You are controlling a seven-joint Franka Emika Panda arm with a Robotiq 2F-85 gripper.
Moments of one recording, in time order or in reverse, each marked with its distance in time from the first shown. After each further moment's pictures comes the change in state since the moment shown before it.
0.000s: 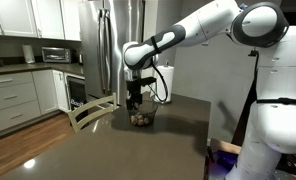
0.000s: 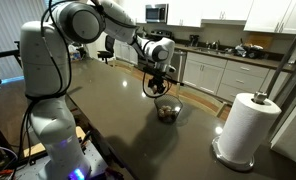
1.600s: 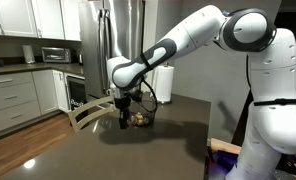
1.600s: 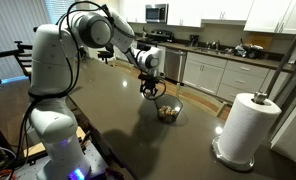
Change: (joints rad) arm 0.064 0.122 0.089 -0.001 -0.073 0.116 -0.241
